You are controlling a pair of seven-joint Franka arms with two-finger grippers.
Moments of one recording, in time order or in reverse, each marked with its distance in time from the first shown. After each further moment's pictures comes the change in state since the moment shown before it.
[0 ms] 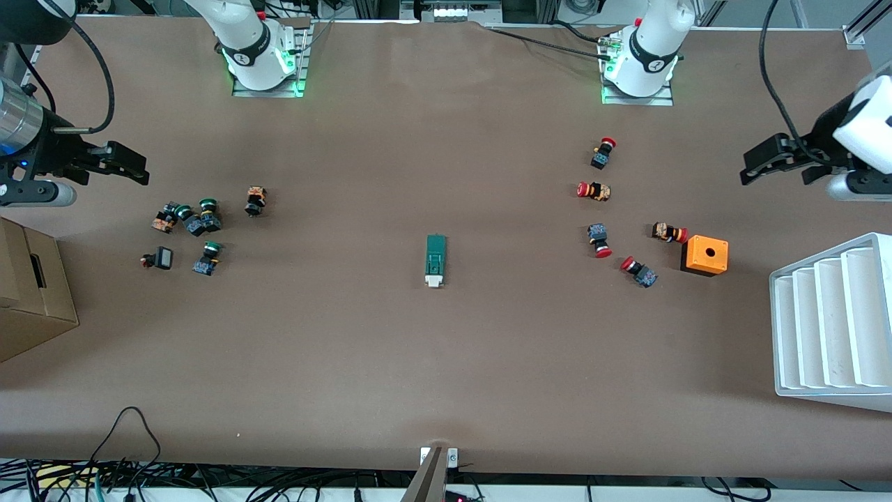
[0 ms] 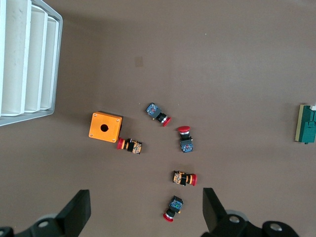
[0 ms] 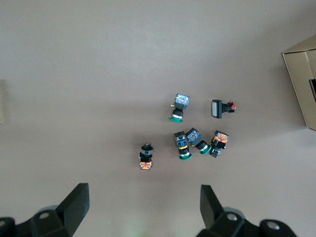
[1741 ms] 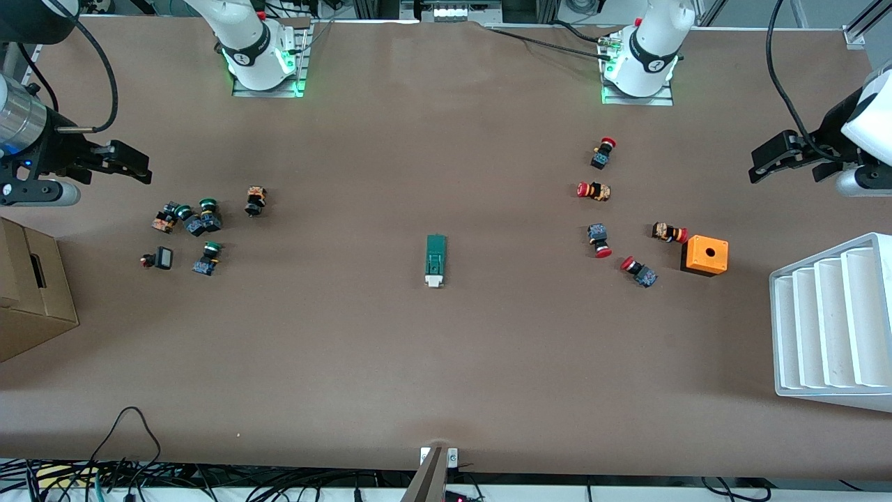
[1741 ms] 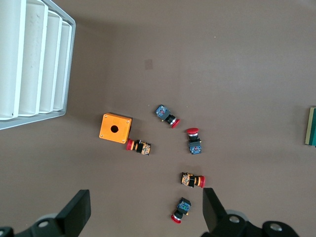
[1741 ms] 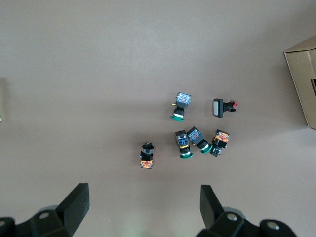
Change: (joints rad) left arm 0.130 -0.010 -0.127 0.002 0.041 -0.001 0.000; right arm 0.001 0.000 0.005 0.000 0.000 -0.005 0.001
